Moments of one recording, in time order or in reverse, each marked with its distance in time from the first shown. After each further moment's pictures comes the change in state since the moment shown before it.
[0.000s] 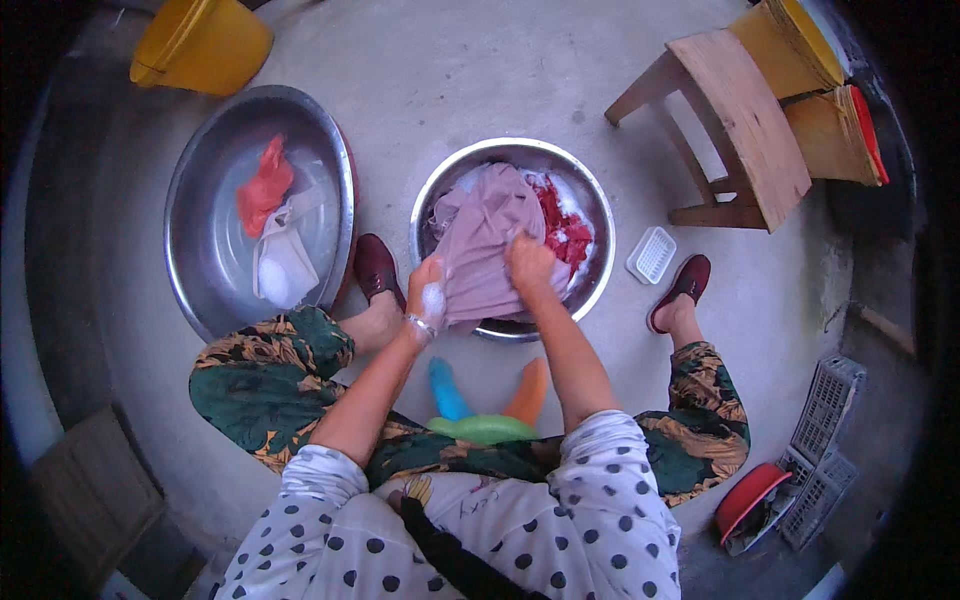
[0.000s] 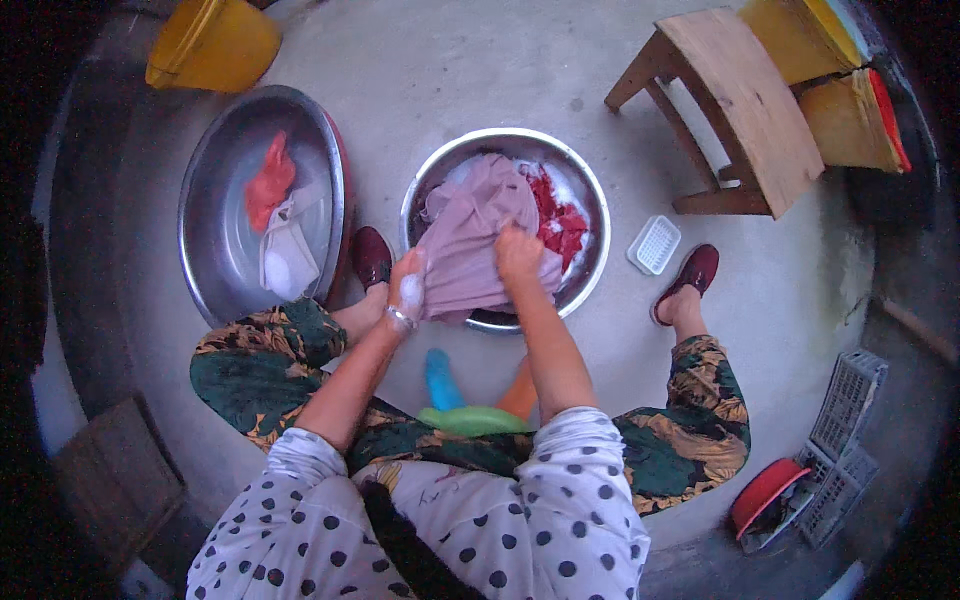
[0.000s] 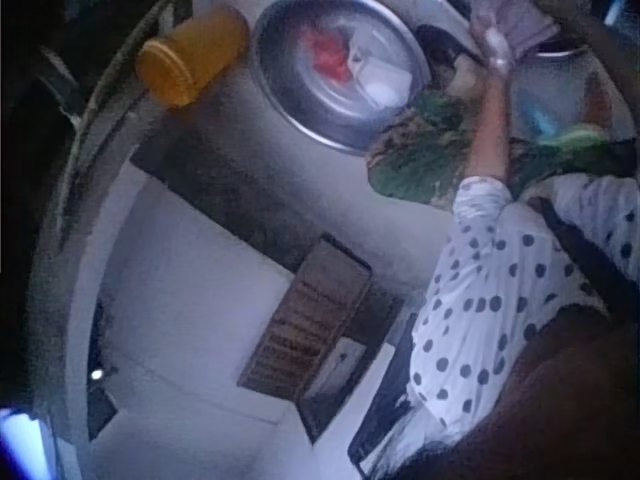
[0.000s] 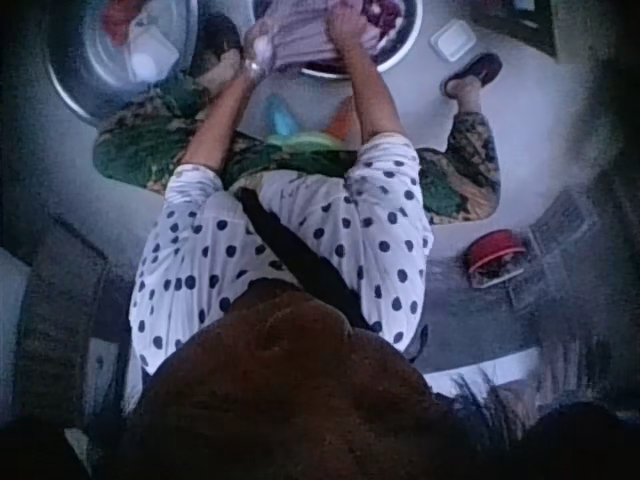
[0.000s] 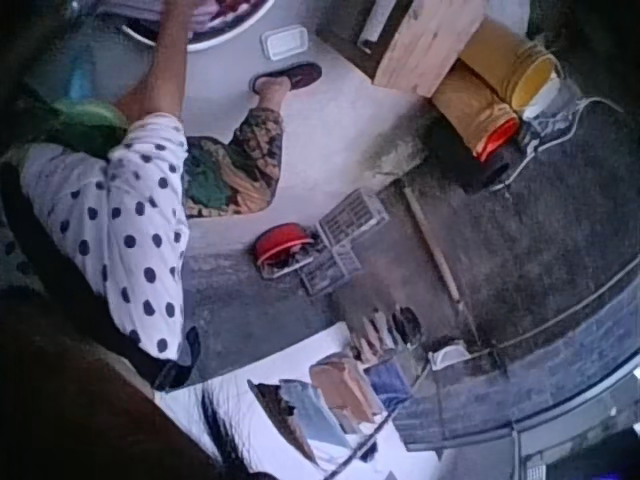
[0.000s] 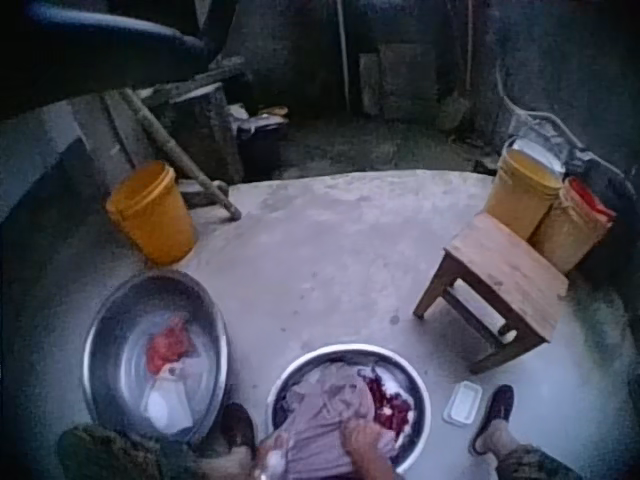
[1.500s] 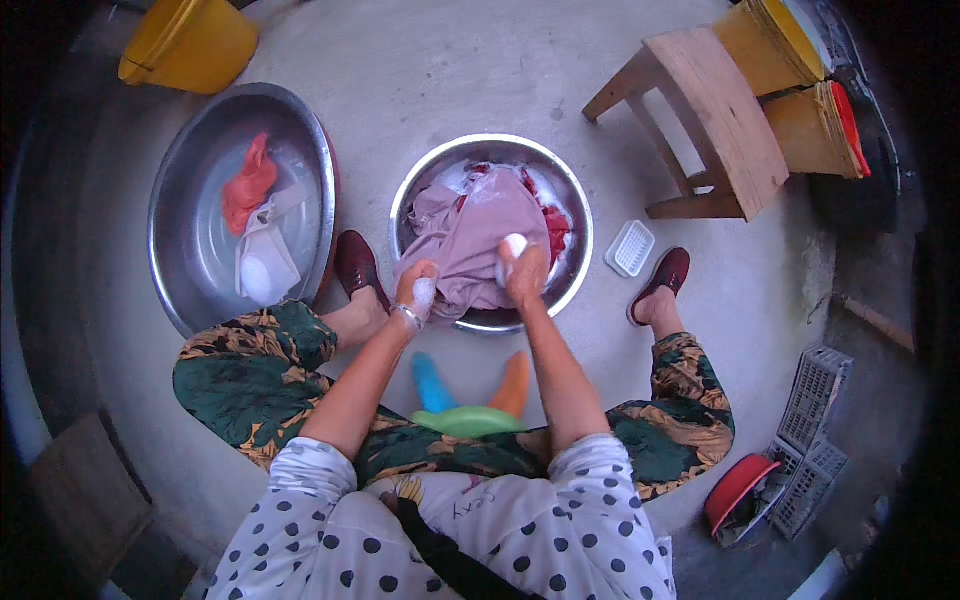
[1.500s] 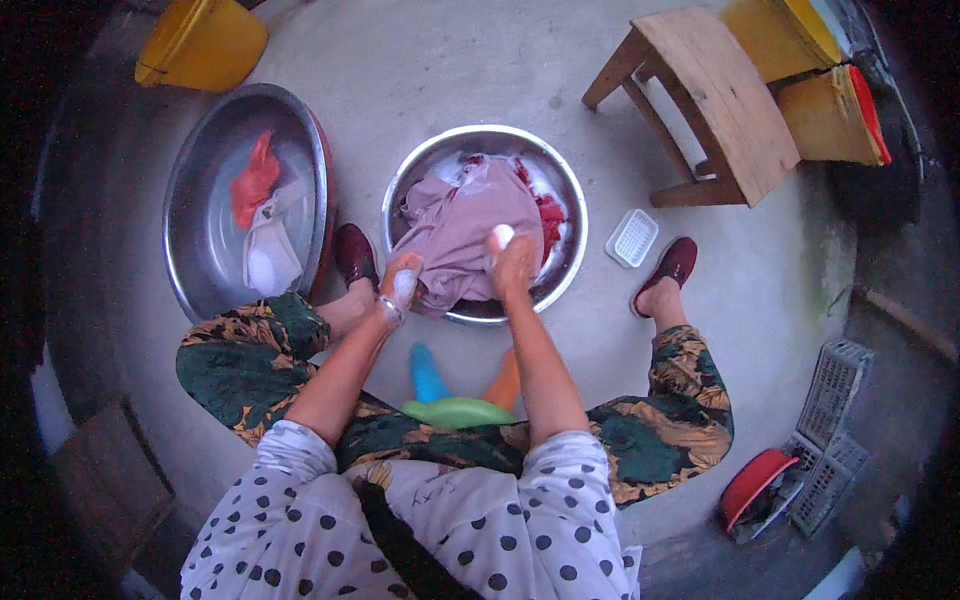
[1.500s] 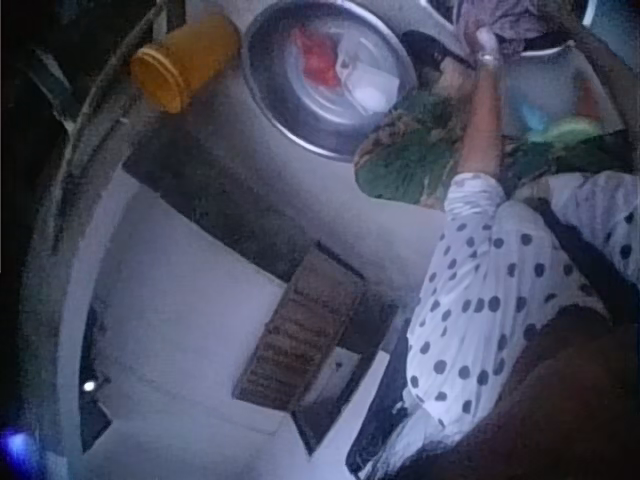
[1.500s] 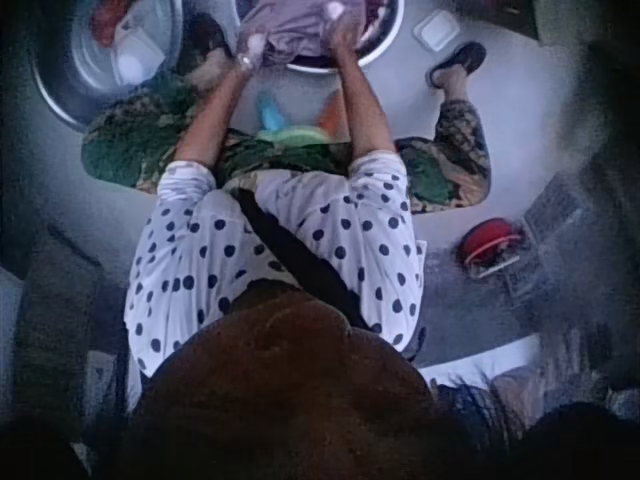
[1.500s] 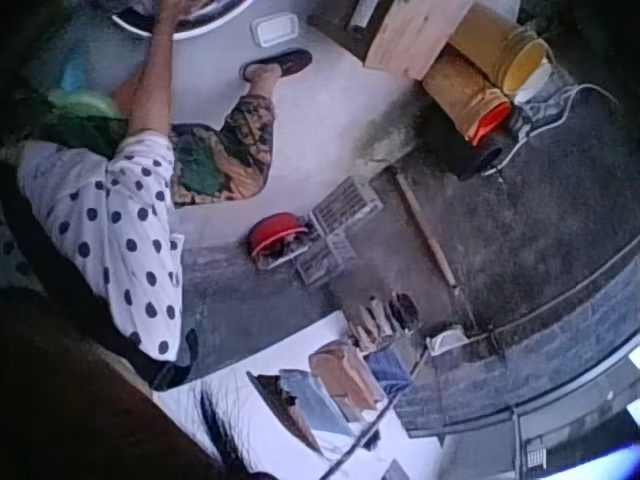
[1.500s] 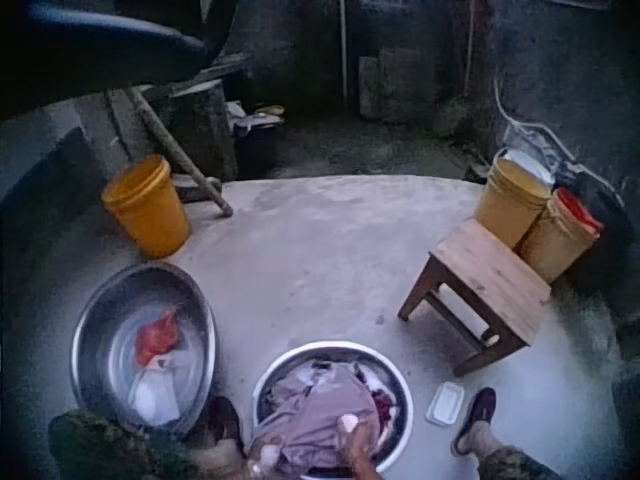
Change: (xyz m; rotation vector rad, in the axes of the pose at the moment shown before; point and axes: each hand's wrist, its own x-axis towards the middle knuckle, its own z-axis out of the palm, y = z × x) left_hand -0.004 -0.050 0.013 -0.101 -0.161 -0.233; right_hand -0.038 0.013 -0.028 0.571 0.111 0.246
